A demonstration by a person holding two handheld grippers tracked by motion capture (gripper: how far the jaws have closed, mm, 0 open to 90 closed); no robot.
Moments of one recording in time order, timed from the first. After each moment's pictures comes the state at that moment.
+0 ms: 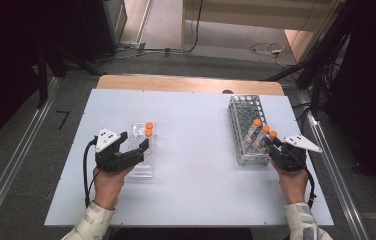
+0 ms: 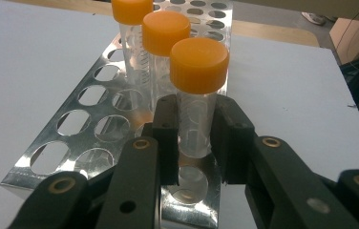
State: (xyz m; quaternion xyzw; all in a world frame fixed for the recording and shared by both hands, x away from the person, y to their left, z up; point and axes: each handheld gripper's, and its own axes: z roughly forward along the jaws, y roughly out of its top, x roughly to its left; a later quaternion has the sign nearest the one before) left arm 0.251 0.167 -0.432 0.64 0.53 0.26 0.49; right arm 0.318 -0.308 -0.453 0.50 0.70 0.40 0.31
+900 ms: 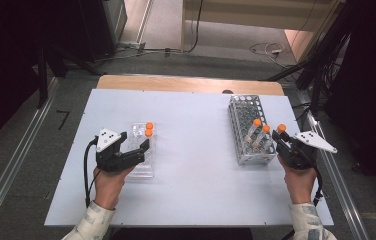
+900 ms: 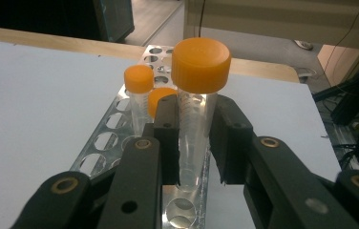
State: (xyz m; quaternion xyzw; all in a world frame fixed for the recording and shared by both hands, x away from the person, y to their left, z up) left arm 0.251 0.166 -0.432 0.64 0.53 0.26 0.49; right arm 0.306 -0.312 -0.419 0.49 0.68 0.43 0.34
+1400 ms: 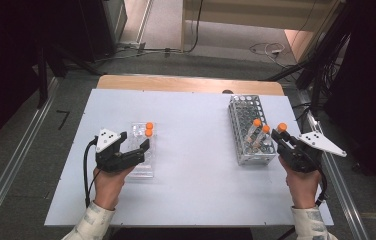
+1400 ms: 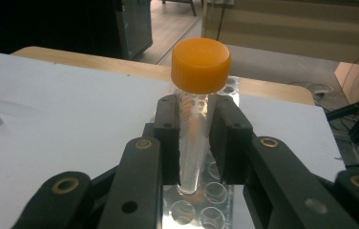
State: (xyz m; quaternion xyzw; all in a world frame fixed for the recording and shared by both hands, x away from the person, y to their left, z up) left arm 0.250 0.166 -0.431 0.64 0.53 0.26 0.49; right arm 0.284 -0.300 -0.393 0.46 0.68 0.46 0.33
